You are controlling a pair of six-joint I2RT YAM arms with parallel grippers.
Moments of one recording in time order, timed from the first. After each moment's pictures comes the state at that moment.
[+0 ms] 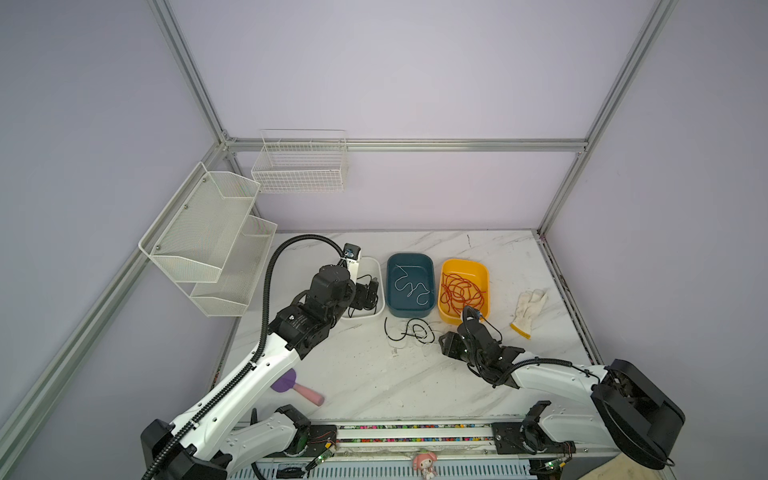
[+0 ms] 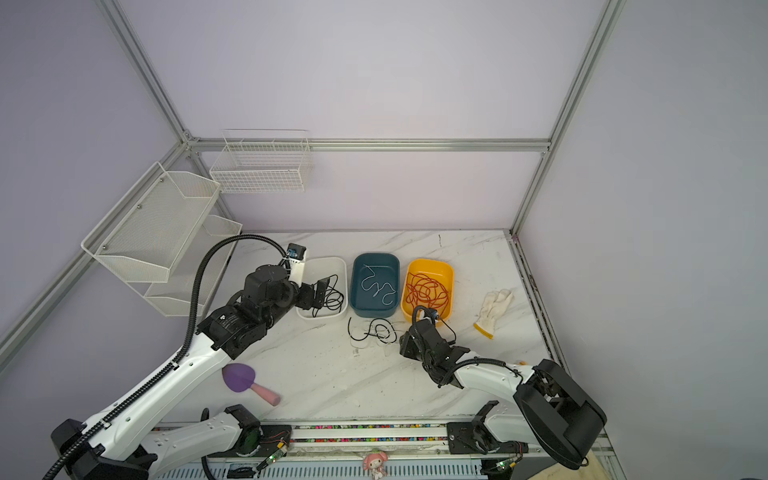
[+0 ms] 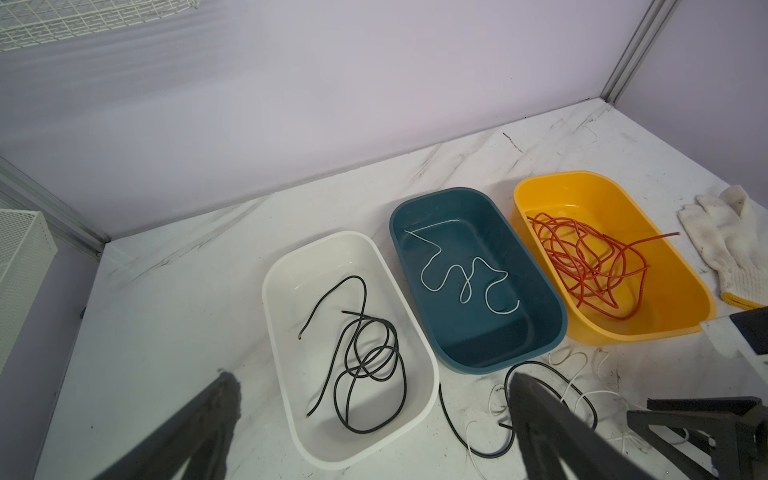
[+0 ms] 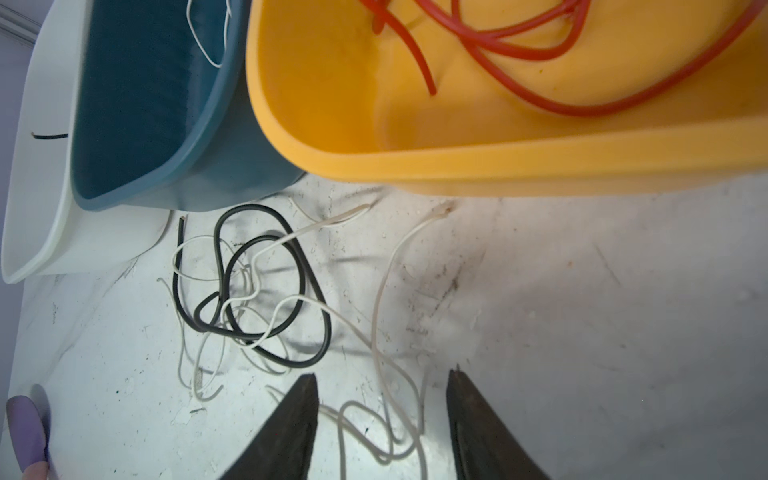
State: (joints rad) left arm -0.58 1.07 1.07 -0.46 -0.31 -0.08; right arm 0.74 1.28 0.41 0.09 0.12 0.91
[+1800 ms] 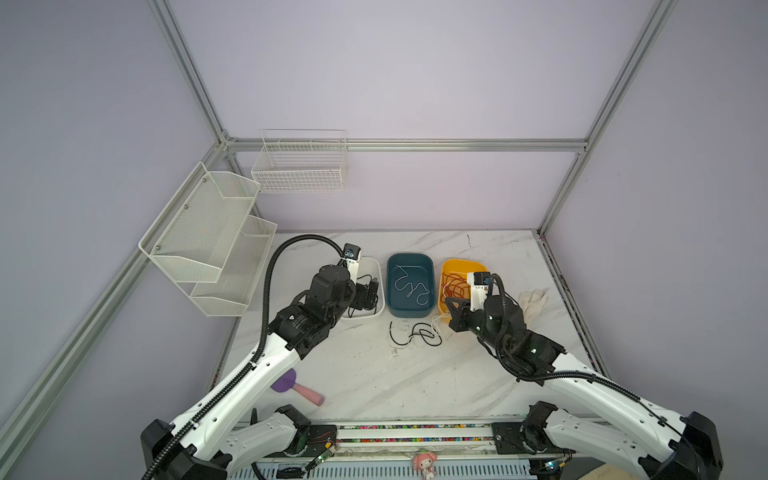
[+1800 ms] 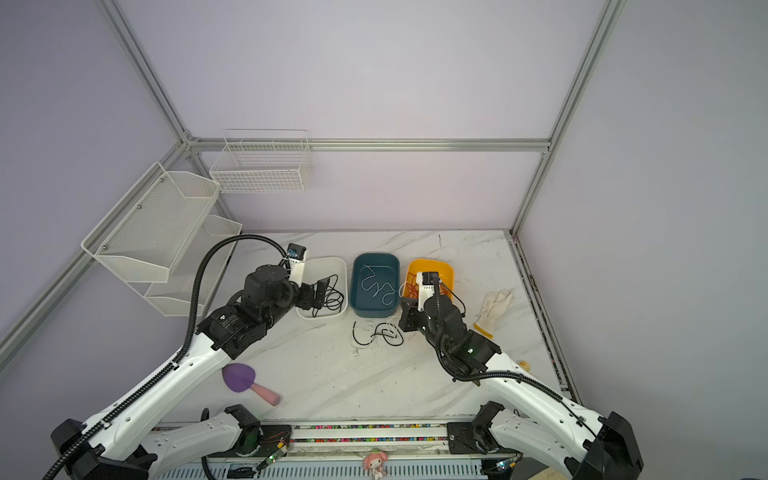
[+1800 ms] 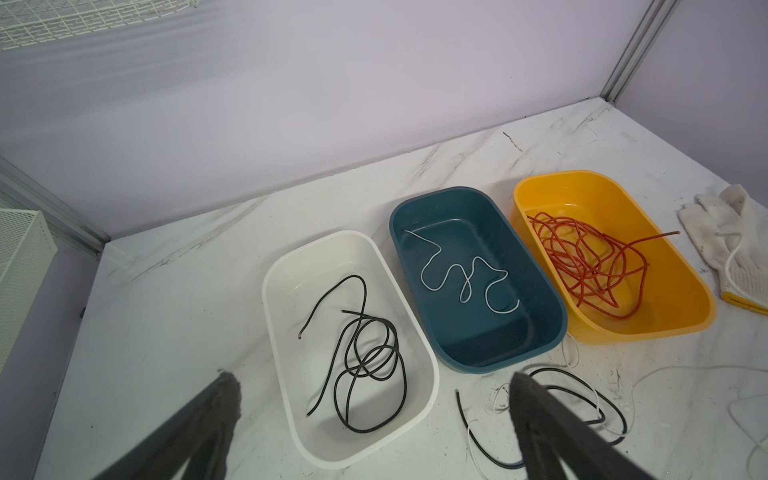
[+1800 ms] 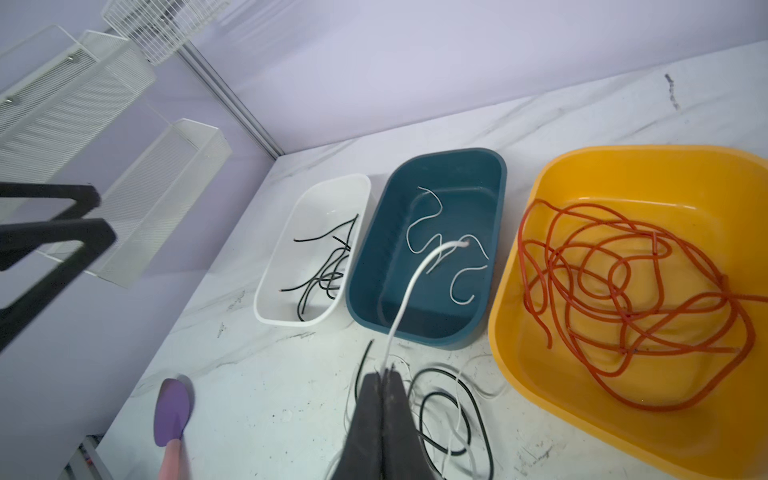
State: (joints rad) left arm -0.58 1.07 1.07 -0.46 -0.31 -0.08; right arm 0.75 0.95 0.72 -0.11 0.13 0.56
